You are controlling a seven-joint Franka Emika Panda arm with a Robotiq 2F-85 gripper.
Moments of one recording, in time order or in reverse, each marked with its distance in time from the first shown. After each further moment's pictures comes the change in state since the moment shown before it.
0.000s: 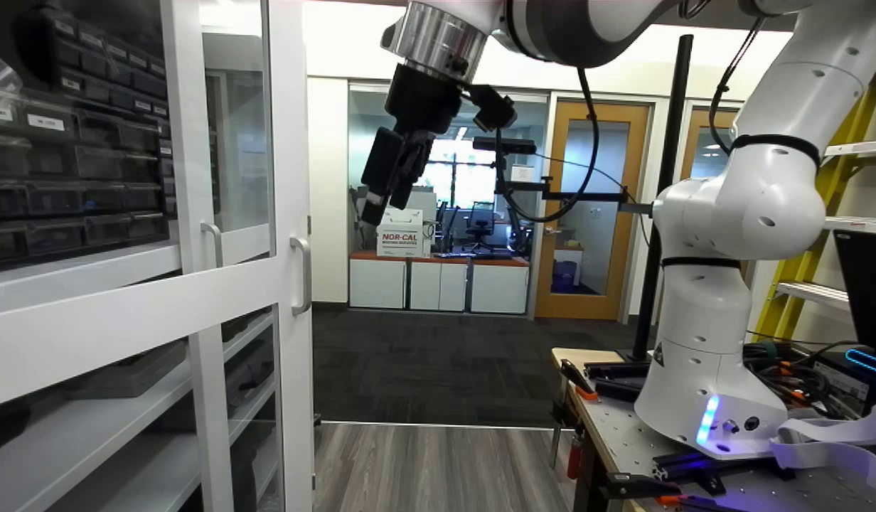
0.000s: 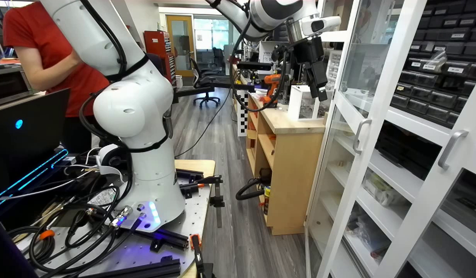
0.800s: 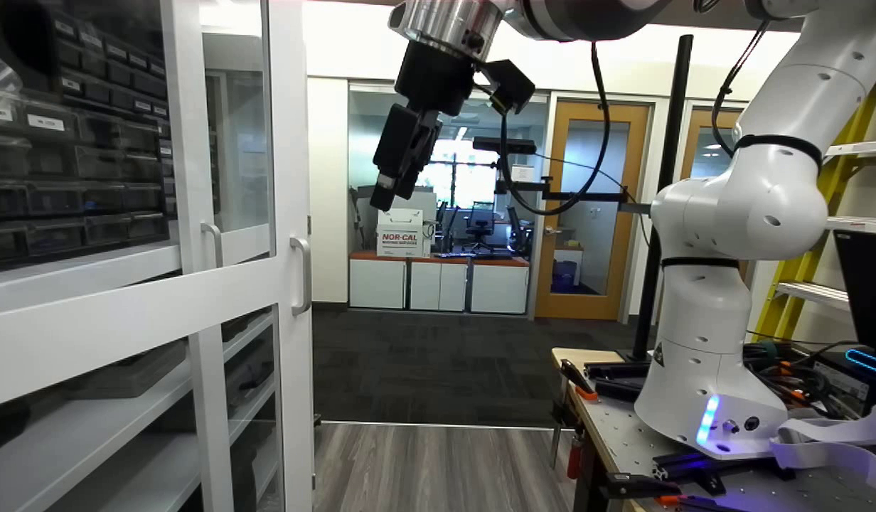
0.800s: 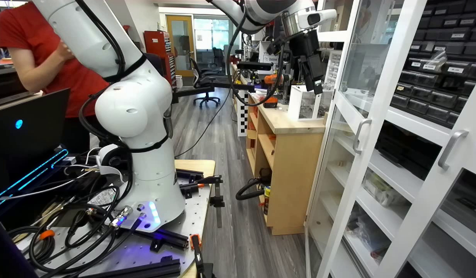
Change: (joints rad) arm 0.040 -0.048 -0.015 0.000 0.071 -0.027 -0.071
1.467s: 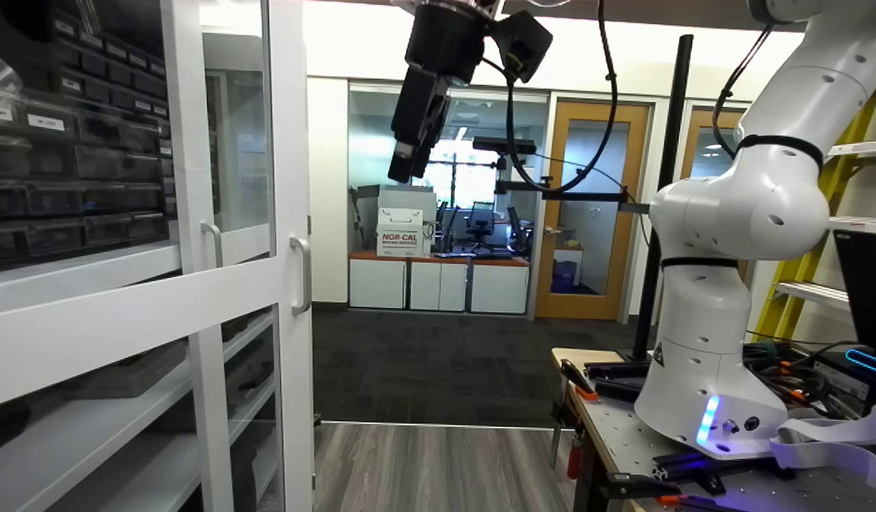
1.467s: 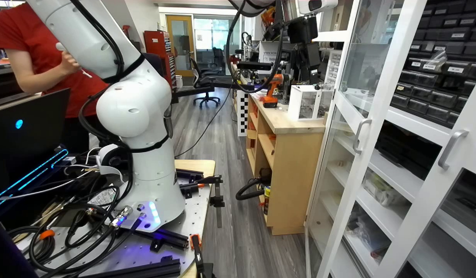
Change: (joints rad) arm 0.025 -0.031 -0.031 0.066 0.092 -0.145 -0.095
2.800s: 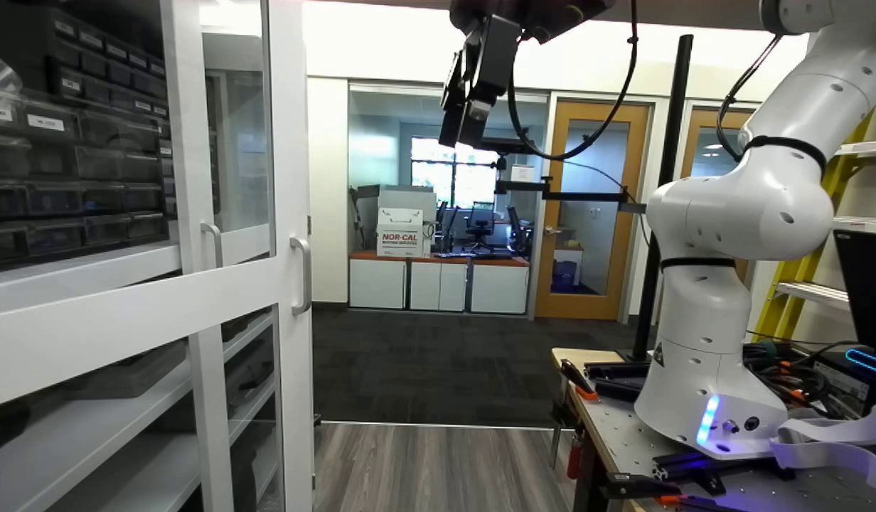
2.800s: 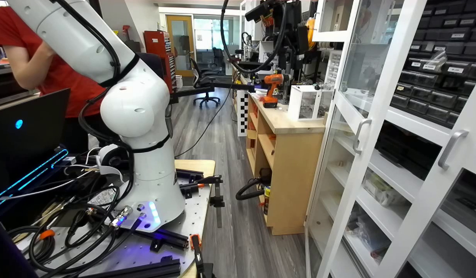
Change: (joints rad) arm 0.080 -0.106 -0.036 0.036 0.103 -0.202 -0.341
